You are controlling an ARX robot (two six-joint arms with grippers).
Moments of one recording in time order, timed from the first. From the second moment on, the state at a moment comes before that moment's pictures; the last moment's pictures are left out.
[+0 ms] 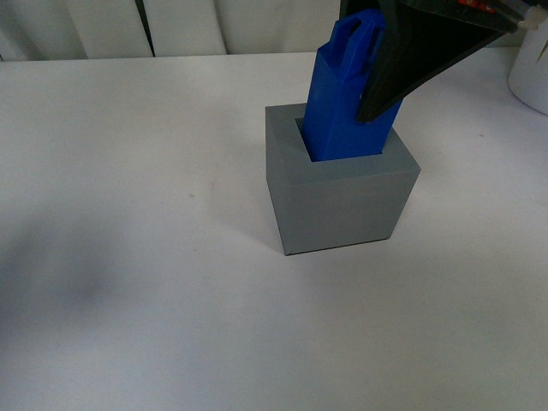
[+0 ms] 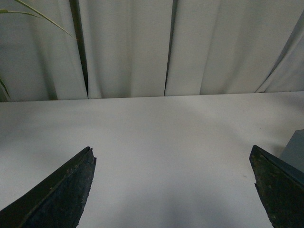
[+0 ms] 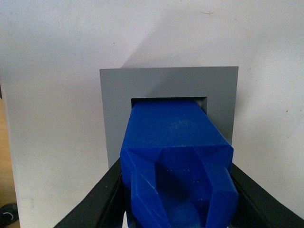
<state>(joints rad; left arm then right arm) 0.00 0.00 0.02 0.00 0.00 0.00 0.42 2.06 1.88 -1.25 -0.25 -1.34</state>
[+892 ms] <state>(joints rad) 0.00 0.00 0.02 0.00 0.00 0.00 0.27 1.58 1.46 -0.97 -0.50 -1.25</state>
